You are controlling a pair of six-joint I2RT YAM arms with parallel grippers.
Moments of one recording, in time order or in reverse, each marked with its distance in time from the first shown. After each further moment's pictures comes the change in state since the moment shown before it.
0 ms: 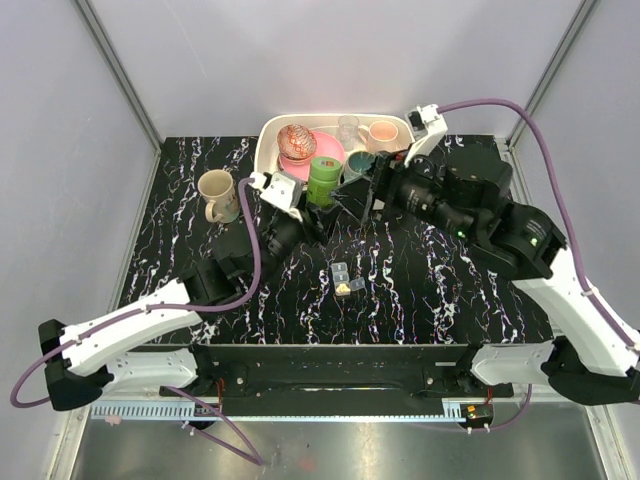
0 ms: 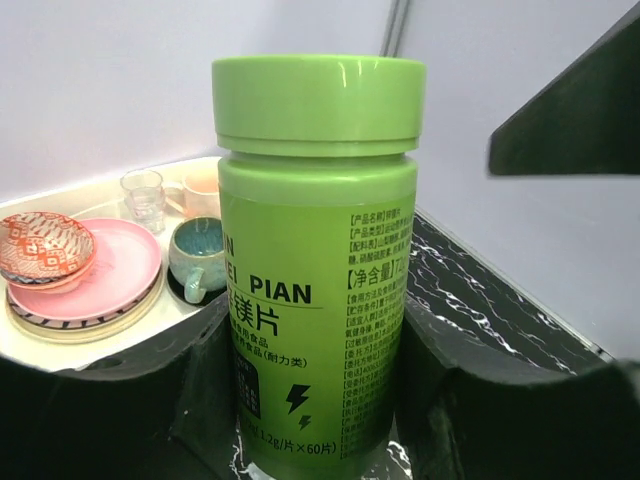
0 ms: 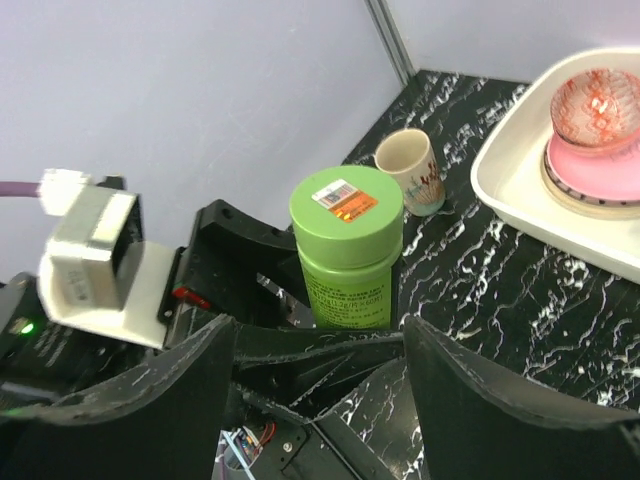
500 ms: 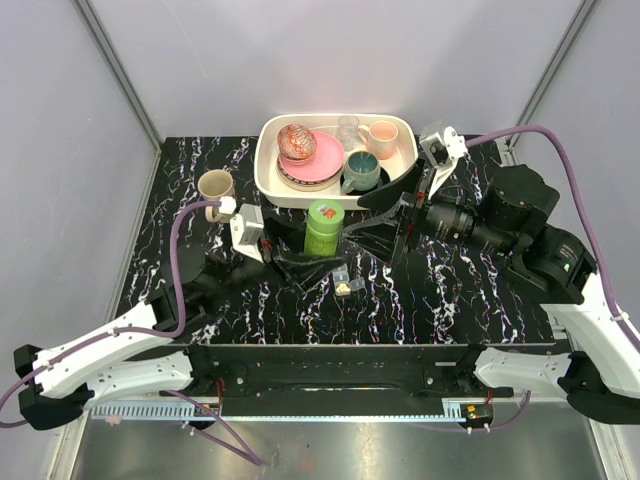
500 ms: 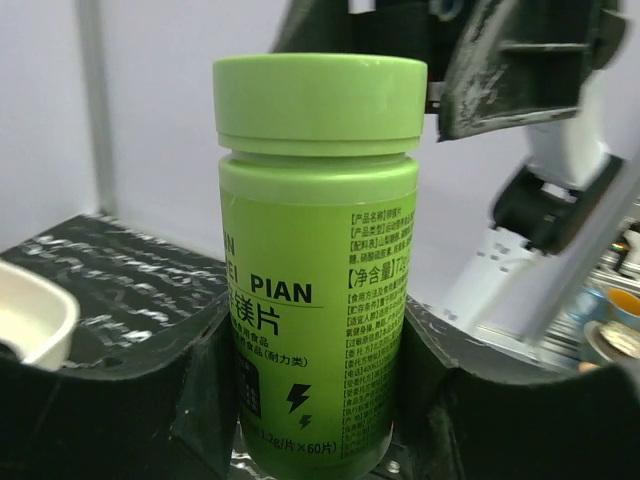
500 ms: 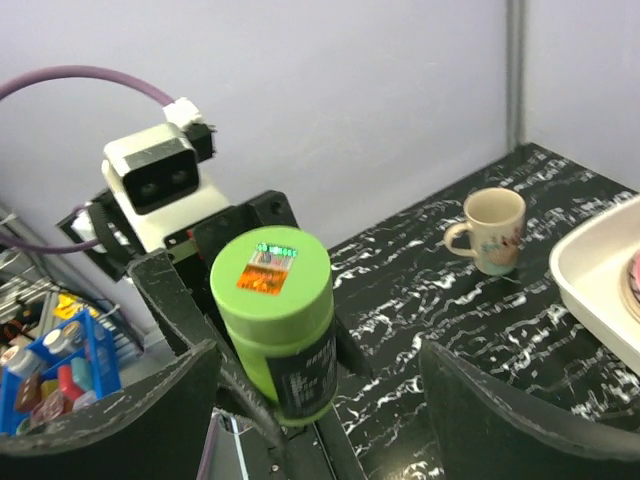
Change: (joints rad) left arm 0.003 -0.237 -0.148 0.097 0.562 -0.149; right arm 0.003 -0.160 -0.105 0.095 -0.291 -0.209
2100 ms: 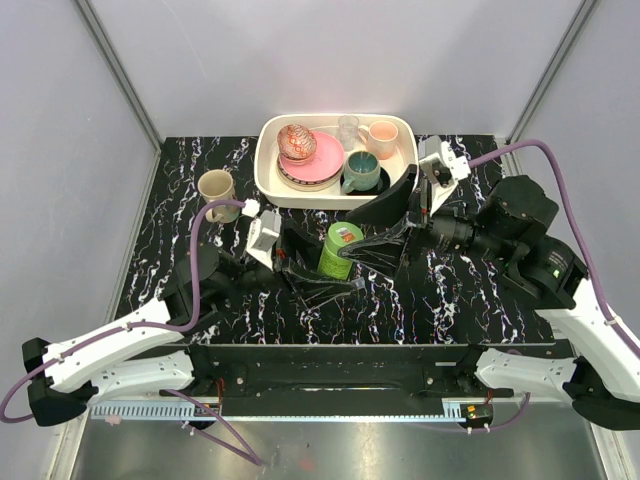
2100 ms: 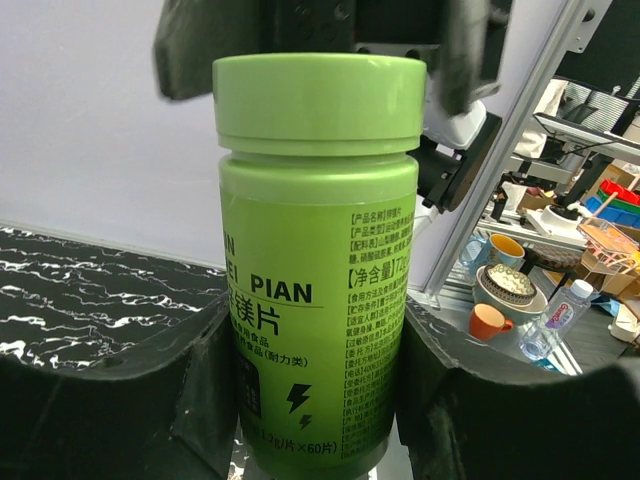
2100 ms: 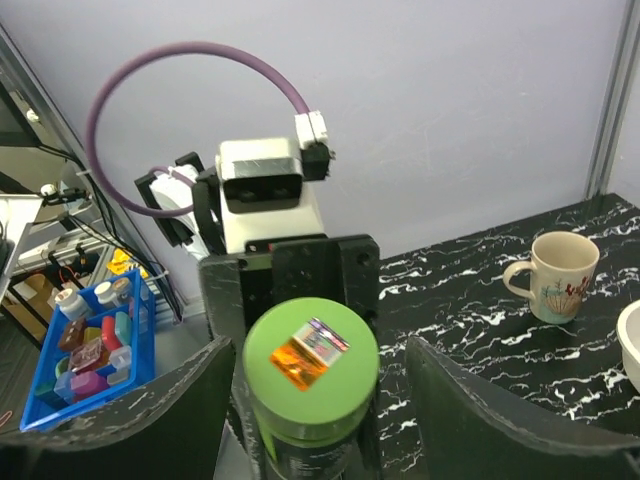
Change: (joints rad) left arm 0.002 0.053 -0.033 0.089 0.280 -0.136; right arm 0.000 -0.057 -0.129 0.183 -0.229 -0.051
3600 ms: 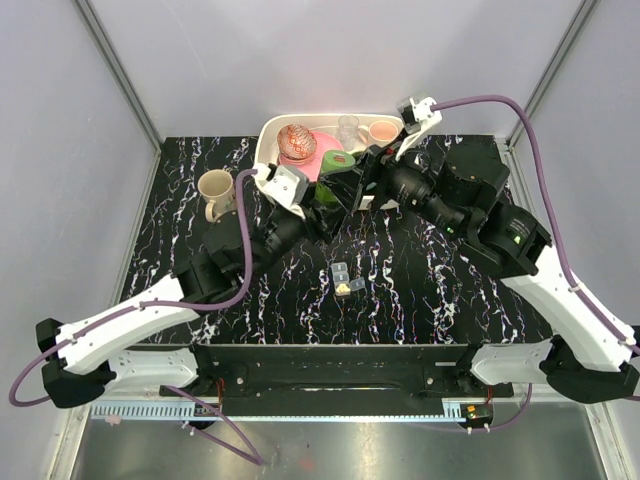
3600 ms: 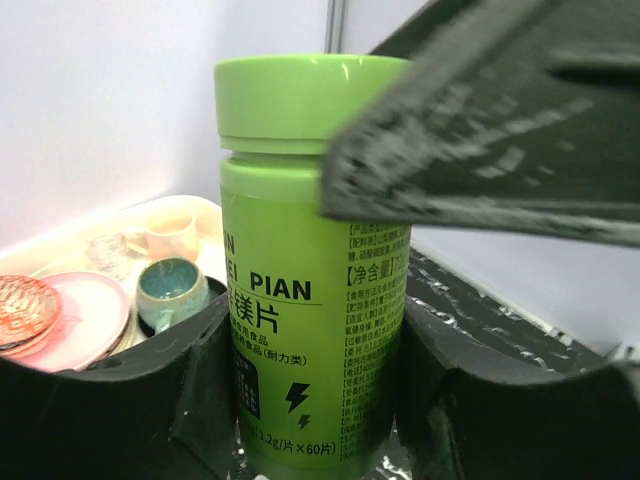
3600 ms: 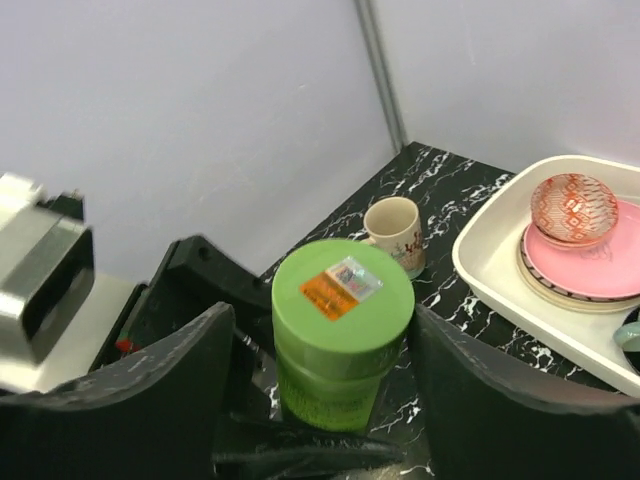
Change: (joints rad) left arm -0.012 0.208 0.286 -0.232 -0.712 0.344; right arm 0.002 0.221 0.185 -0.056 0.551 0.082
